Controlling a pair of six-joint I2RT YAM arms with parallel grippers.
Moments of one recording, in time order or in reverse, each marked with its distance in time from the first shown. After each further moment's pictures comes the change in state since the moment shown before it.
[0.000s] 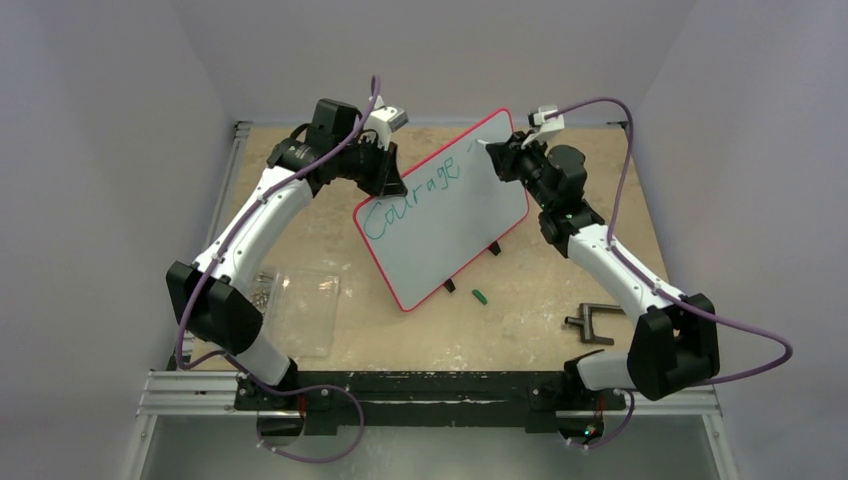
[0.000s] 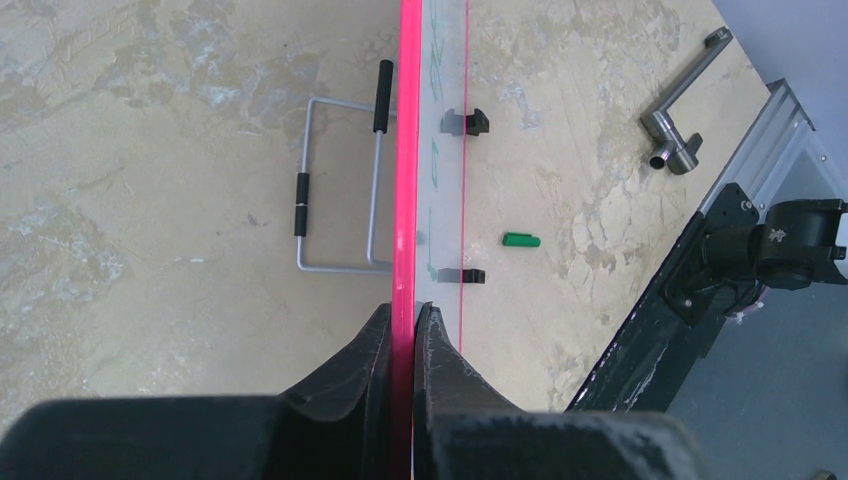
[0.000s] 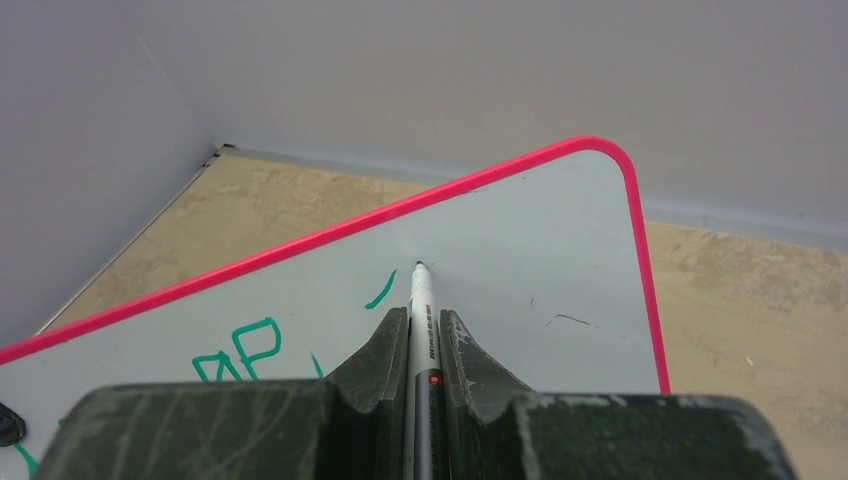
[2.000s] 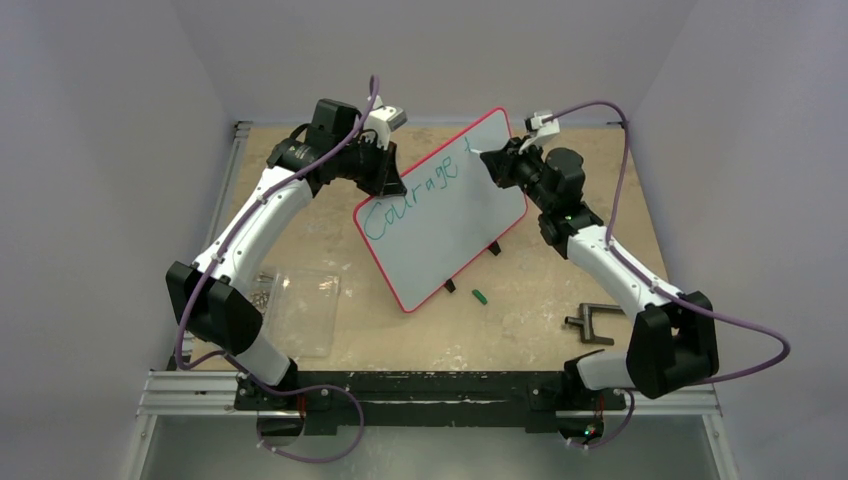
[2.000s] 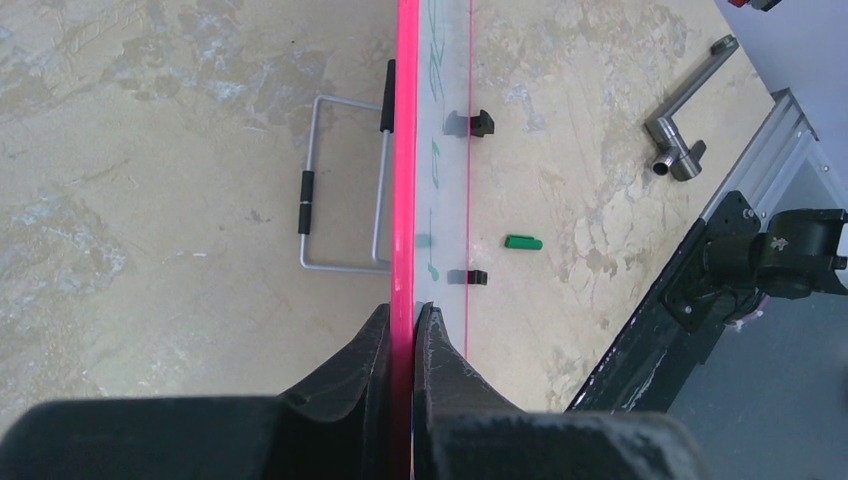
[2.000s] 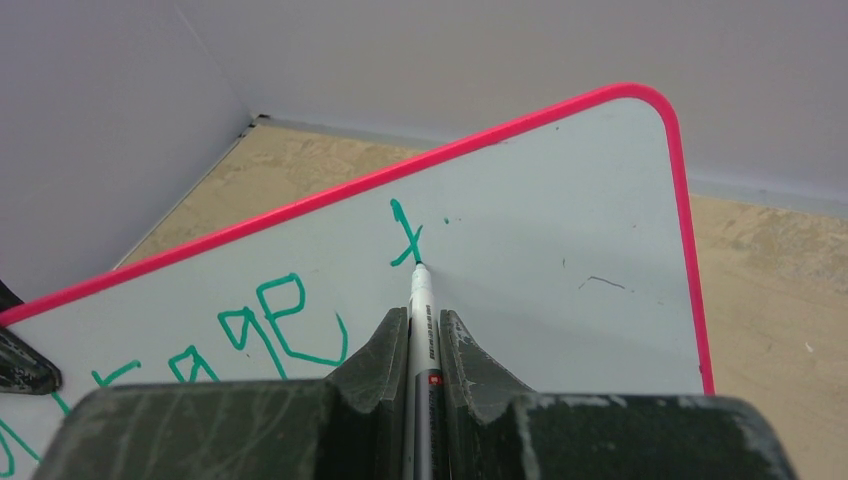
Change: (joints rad) left arm -0.003 -0.002 0.000 -0.001 -0.017 -0.016; right arm -0.005 0.012 -0.014 -0.010 -0.087 0.040
